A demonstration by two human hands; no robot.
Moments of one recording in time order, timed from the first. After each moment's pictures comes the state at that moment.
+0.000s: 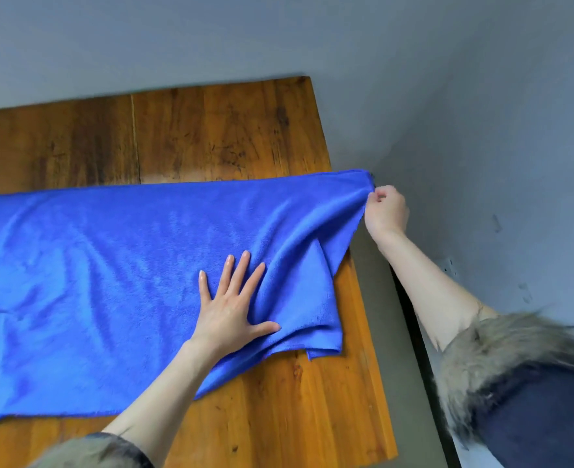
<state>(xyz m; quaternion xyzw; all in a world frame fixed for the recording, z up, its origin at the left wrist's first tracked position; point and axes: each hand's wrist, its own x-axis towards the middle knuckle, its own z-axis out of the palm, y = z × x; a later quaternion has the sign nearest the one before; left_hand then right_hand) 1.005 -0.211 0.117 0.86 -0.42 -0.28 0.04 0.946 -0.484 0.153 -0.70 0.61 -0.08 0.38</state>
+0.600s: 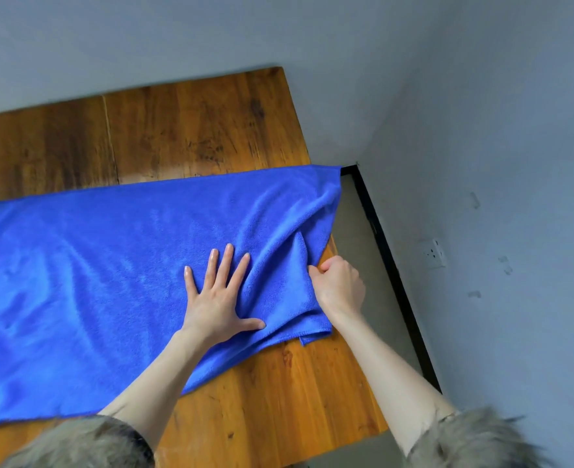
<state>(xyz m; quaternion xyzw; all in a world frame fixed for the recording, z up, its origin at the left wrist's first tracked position) 1.003 -0.216 0.121 0.86 -0.42 -0.29 -0.02 0.886 -0.376 0.131 -0.74 0.59 0.10 0.31</state>
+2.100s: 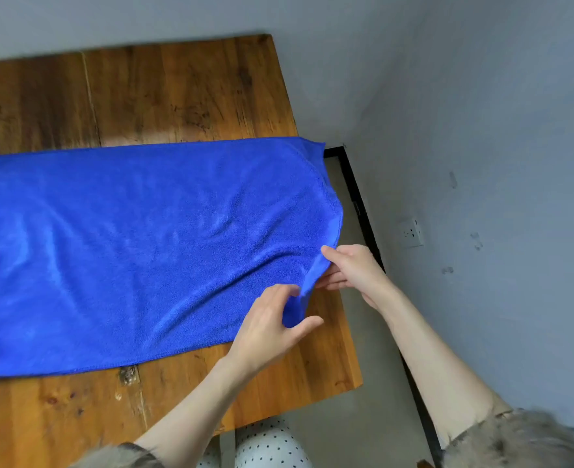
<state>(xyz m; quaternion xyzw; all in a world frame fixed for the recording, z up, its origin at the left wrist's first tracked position) 0.885 -0.223 0.149 0.79 -0.37 -0.36 0.33 0.827 -0.397 0.178 -0.59 0.52 0.11 0.61</state>
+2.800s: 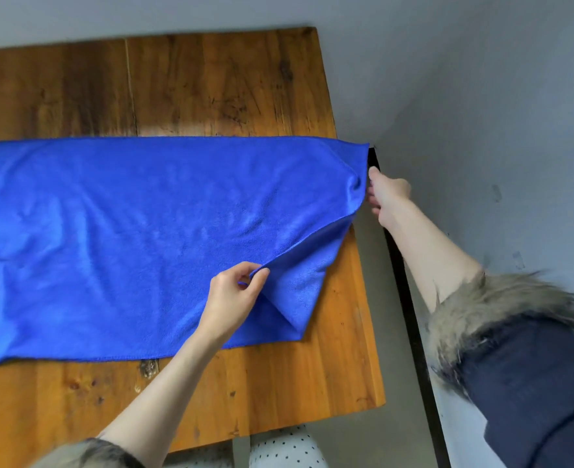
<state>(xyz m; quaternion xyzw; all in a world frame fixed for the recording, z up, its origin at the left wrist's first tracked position) 0.959 -0.203 0.150 0.82 -0.12 -0.37 0.42 0.927 -0.480 0.140 -0.48 0.69 -0.05 0.54</state>
